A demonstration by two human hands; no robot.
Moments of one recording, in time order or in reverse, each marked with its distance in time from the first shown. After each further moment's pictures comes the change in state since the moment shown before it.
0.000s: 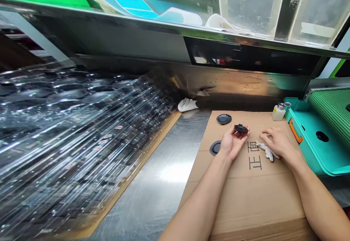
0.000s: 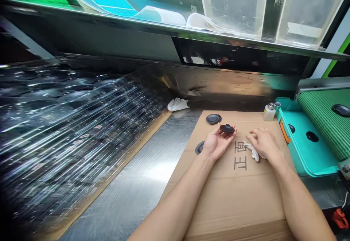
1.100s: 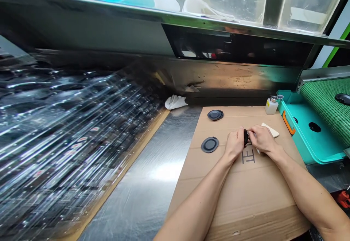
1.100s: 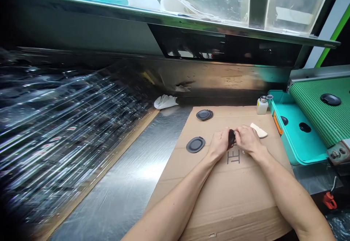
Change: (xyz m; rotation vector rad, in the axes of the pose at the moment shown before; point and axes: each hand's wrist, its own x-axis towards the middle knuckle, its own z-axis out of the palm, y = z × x) left_hand -0.003 -0.046 -0.014 1.225 -0.087 0.428; right_hand 0.005 -0.027 0.020 0.075 0.010 -0.103
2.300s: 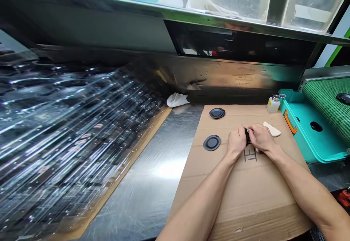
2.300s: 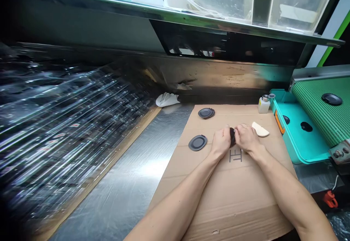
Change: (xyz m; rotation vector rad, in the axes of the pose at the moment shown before) left_hand 0.006 -0.006 0.002 0.279 0.188 0.088; right_hand 0.000 -0.003 0.009 -0.036 0.049 -0.007
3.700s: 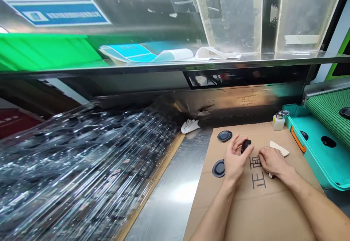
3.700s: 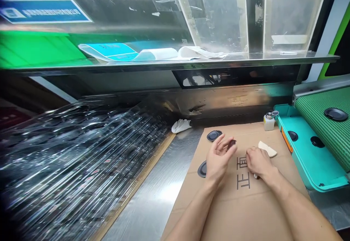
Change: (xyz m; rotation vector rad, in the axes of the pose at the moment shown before) left_hand 0.000 0.037 -0.037 -0.794 0.052 -0.135; right_hand -0.006 0.008 -0.006 -0.067 -0.196 0.093
